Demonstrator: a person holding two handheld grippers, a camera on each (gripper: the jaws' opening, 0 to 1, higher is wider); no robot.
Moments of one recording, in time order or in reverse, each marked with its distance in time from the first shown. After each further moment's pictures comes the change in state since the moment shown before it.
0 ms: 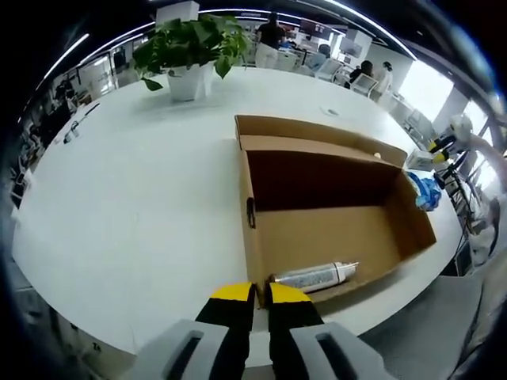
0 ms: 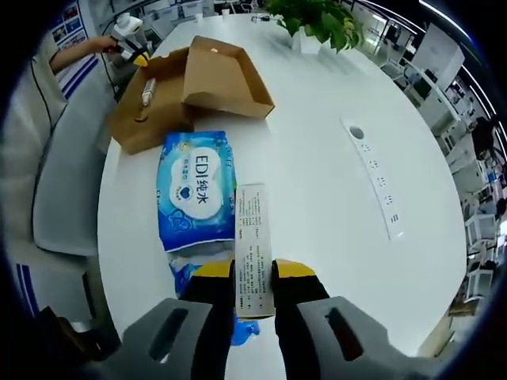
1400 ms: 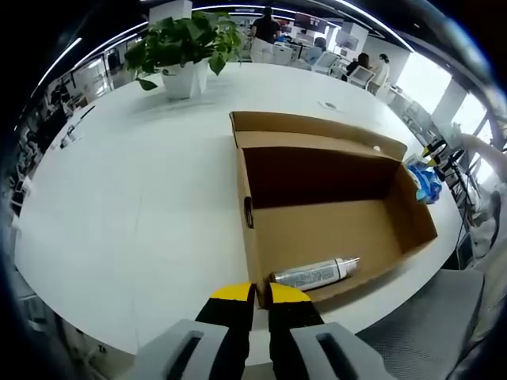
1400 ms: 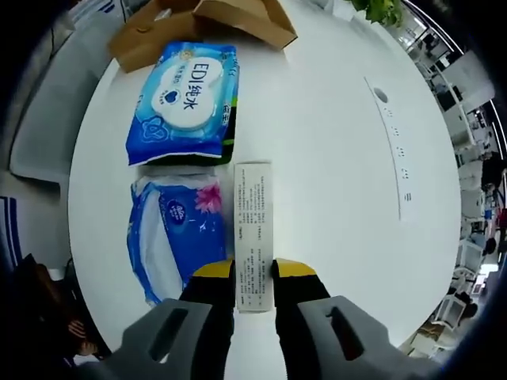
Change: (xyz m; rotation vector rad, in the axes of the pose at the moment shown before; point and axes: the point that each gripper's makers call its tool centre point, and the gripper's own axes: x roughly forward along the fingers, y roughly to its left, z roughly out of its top) left arm 0.000 -0.001 0.000 0.029 0.028 0.001; right arm 0.031 -0.018 -0.070 -0.179 0.215 -0.011
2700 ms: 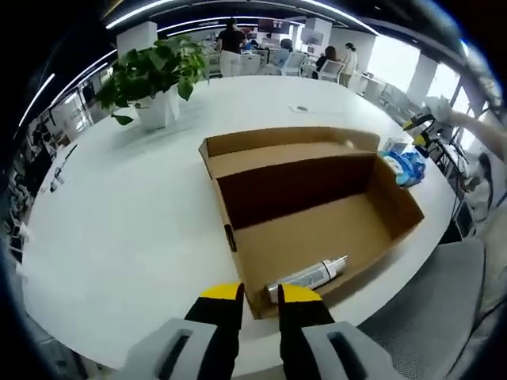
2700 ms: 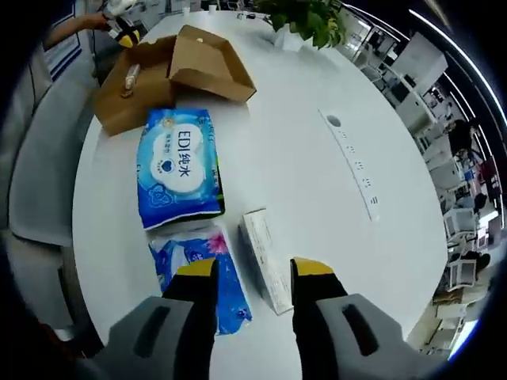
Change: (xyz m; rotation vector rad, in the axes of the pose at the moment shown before) left arm -0.017 -0.017 0.022 0.213 -0.052 -0.055; right arm -0.052 0.014 0.040 0.219 -0.228 -0.167
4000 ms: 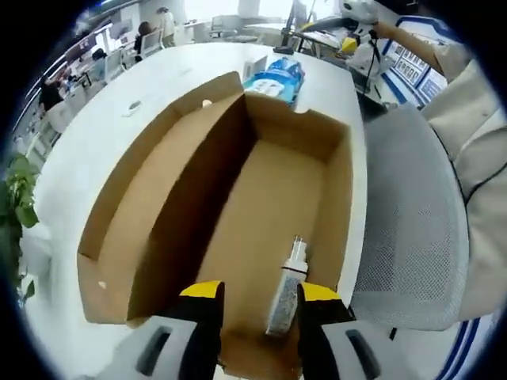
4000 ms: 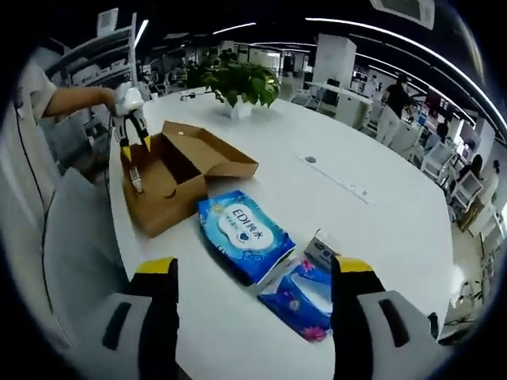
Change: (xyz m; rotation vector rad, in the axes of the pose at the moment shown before) left arm 0.059 -0.061 0.015 0.788 0.311 -0.468; right arm -0.077 0.119 0.050 0.443 -0.364 -0.145
